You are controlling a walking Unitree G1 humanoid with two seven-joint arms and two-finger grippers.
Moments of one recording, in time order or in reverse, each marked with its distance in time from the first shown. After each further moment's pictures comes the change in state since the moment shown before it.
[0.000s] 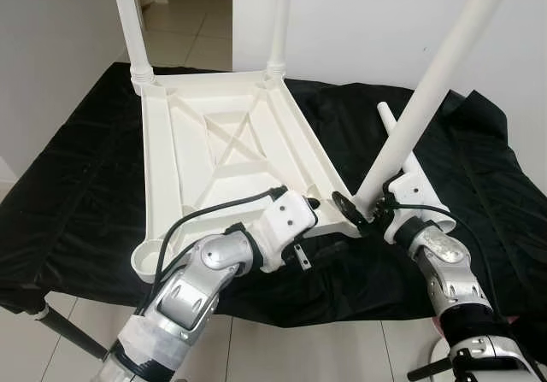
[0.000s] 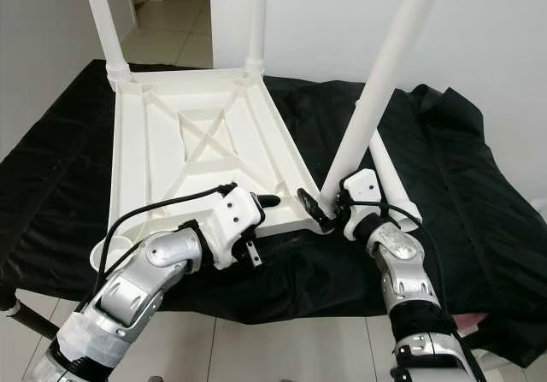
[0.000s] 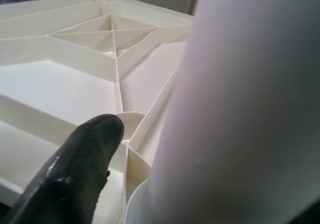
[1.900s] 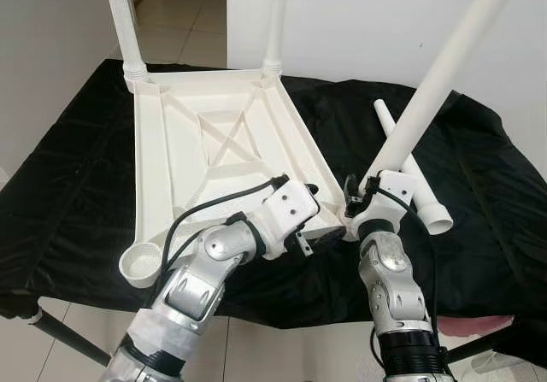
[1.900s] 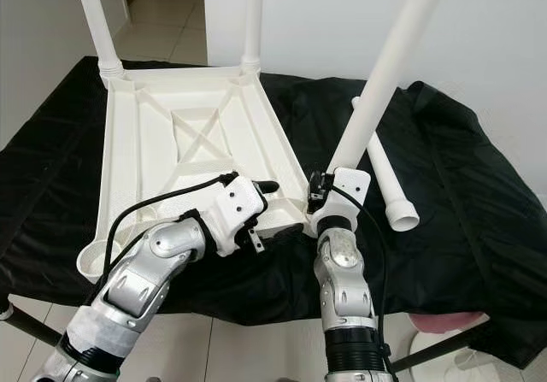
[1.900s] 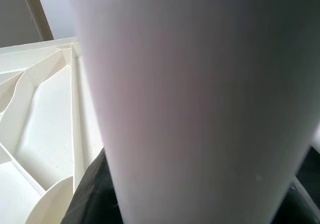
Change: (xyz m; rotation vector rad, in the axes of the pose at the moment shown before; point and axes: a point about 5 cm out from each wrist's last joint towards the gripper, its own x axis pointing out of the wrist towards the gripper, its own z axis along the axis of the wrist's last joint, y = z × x) left arm 0.002 0.018 0.006 0.079 0.002 0.090; right arm 0.014 0.054 0.021 0.362 0.044 -0.706
